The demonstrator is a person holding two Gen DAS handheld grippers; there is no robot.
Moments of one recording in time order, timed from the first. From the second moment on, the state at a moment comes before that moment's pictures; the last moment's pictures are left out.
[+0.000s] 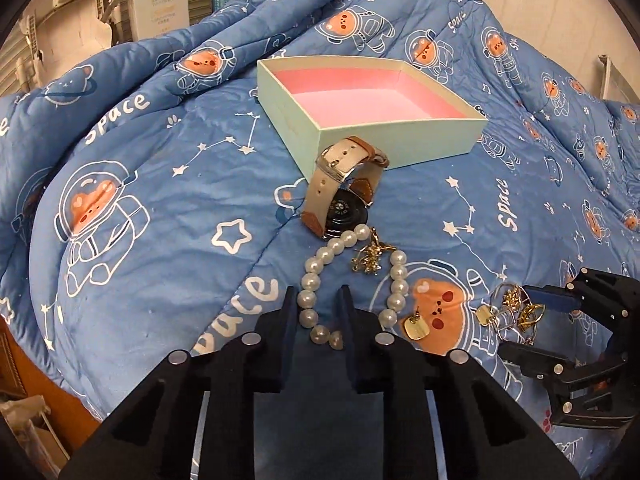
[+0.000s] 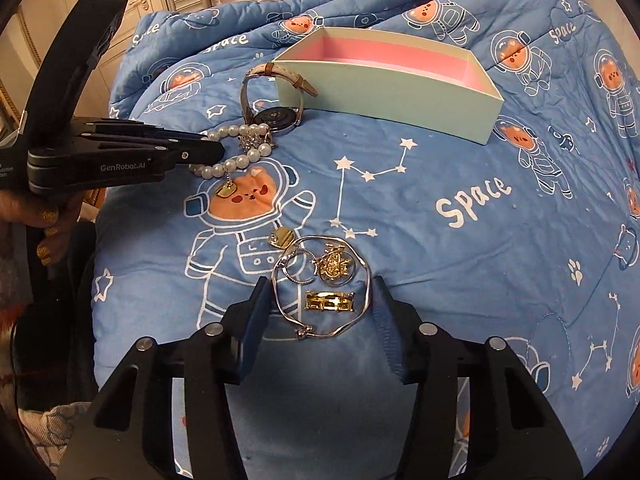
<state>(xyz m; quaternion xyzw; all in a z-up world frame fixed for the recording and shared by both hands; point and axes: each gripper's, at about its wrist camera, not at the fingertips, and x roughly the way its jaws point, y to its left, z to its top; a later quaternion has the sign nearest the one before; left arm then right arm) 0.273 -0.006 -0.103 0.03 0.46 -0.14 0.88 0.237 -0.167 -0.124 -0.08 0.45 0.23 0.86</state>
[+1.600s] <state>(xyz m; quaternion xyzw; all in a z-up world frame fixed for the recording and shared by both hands) 0.401 -0.055 0.007 0.01 0.42 -0.20 0.88 0.422 -0.182 -0.042 -0.09 0.41 0.23 0.88</state>
